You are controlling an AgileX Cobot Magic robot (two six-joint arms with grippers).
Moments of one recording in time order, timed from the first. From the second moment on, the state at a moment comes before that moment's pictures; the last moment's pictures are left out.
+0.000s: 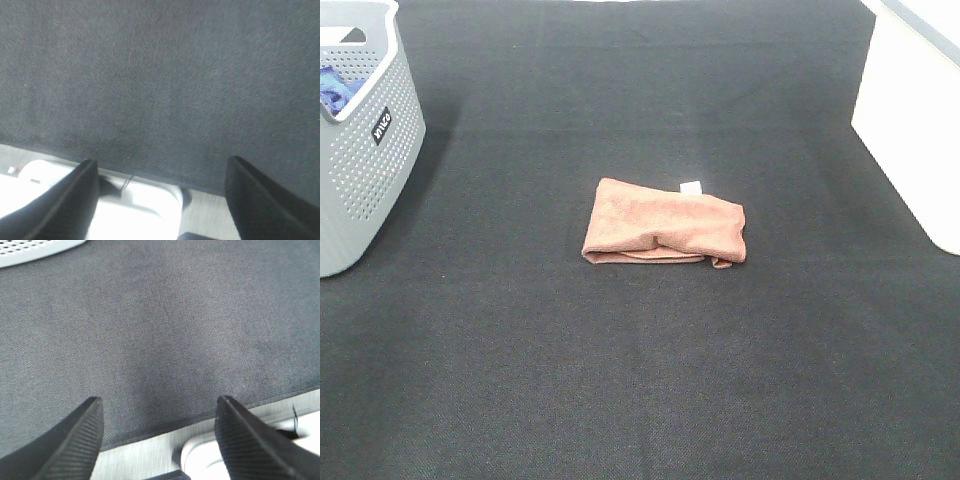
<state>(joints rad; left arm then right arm) -0.31 0.49 -0.61 0.02 1.16 -0.12 0.20 0.67 -0.60 0.12 1.07 -0.03</state>
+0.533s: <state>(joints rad) -0.31 0.30 -0.50 -0.05 1.07 0.04 0.20 0.28 -0.51 0.12 1.07 -0.12</state>
